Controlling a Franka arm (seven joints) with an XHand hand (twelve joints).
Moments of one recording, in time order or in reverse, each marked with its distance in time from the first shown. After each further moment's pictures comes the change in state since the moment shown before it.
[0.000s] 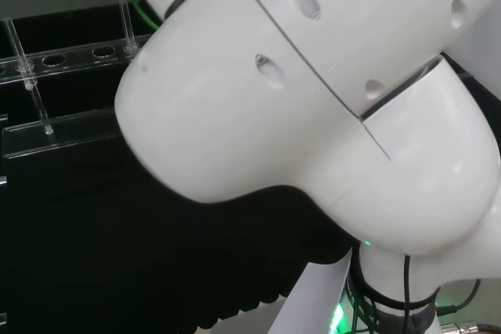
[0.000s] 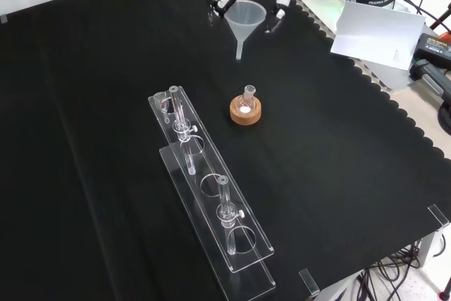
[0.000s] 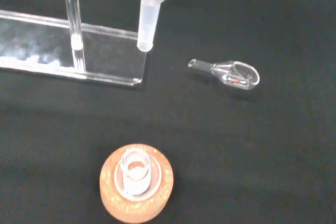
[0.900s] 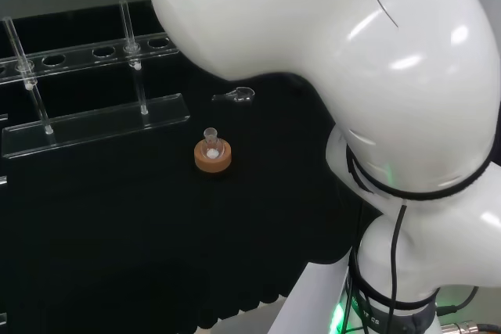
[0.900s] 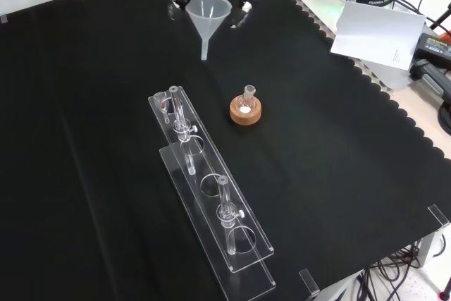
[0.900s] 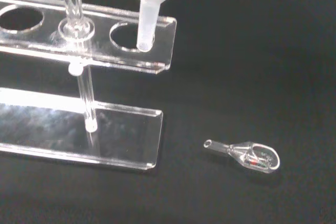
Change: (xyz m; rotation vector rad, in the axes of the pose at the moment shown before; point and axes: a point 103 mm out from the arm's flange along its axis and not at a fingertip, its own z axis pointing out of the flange) arm 0.003 0.070 -0.062 -0.055 0.038 -0.044
